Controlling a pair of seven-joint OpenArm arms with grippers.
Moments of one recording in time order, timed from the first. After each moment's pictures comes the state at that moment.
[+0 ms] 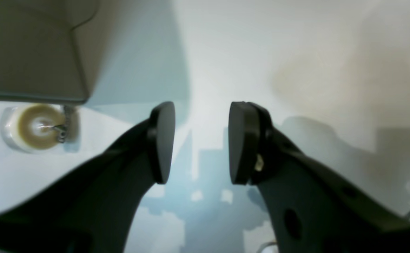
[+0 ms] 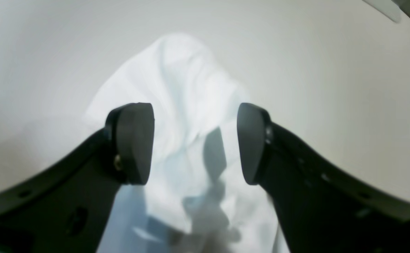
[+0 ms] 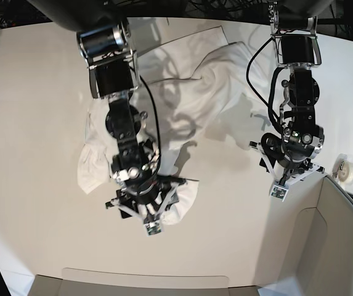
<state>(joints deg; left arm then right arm) -13.7 -10.9 -3.2 94.6 1.1 -19.9 63.6 30.0 -8.8 -6.8 70.0 -9.7 4.9 -44.8</state>
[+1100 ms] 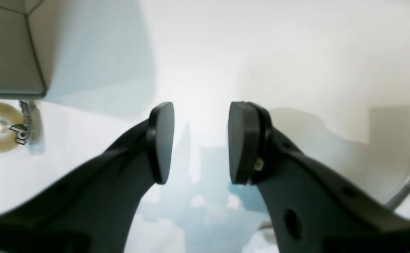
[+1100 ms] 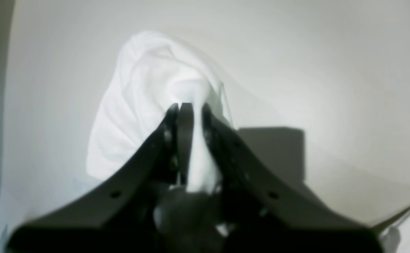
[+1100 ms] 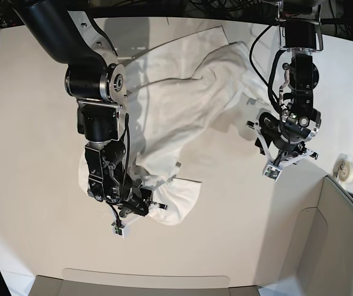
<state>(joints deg) -7.7 -14.2 -2.4 94.6 -0.2 -20.3 58.7 44.5 -7.6 13.3 35.8 8.4 9.0 -35.9</state>
